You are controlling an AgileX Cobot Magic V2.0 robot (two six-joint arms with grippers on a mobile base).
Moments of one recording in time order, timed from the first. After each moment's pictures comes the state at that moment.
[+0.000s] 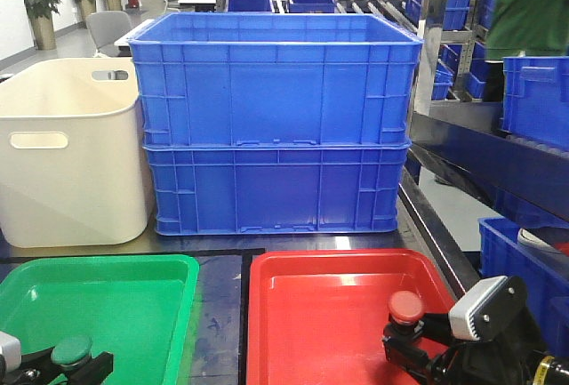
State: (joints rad) left arm -0.18 1.38 -0.33 0.32 -0.72 -0.25; right arm 0.02 1.53 -0.61 -1.07 -0.71 0.63
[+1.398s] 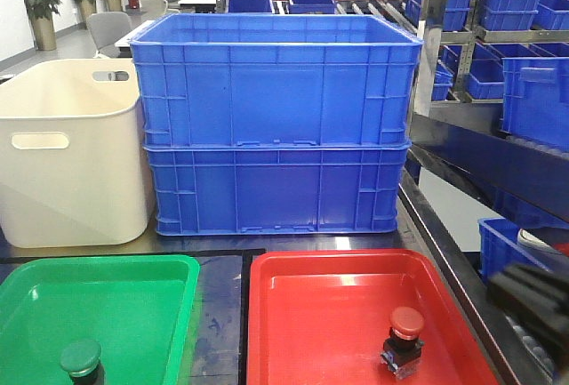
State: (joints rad) left arm -0.18 0.50 -0.33 0.32 0.09 -0.37; right arm 0.02 0.77 -0.60 -1.70 -0.51 1.60
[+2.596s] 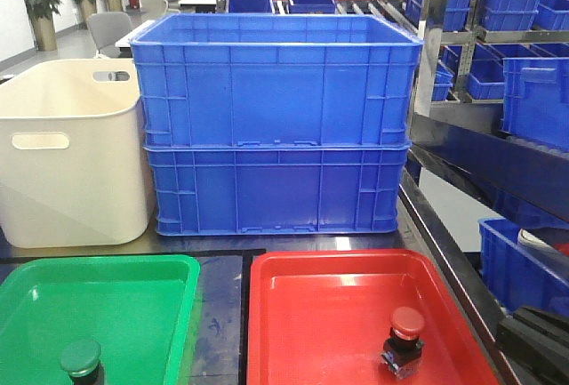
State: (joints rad) left arm -0.06 -0.01 0.03 0.06 0.27 -0.08; right arm 0.02 0.66 -0.55 -1.79 -0.55 1.78
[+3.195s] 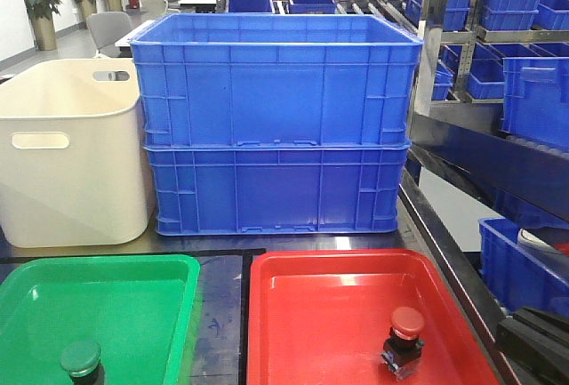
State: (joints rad) left arm -0.06 -0.01 0.03 0.05 0.29 -0.08; right arm 0.02 0.66 -0.55 -1.79 -0.55 1.78
